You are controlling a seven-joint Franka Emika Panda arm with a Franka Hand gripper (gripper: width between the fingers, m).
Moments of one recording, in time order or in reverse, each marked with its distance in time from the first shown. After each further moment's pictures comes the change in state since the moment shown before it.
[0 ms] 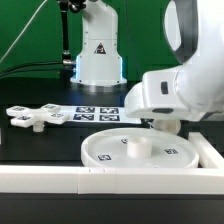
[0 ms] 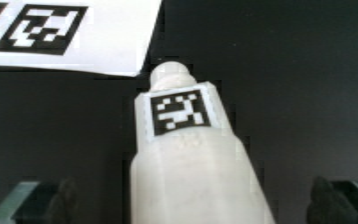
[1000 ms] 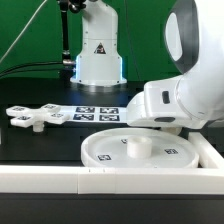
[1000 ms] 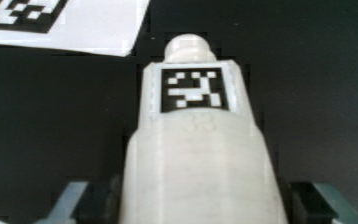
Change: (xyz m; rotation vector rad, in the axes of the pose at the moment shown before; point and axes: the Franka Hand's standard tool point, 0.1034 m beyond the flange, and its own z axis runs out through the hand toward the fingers) arm 0.003 -0.001 -0.001 -0.003 0.020 -0.033
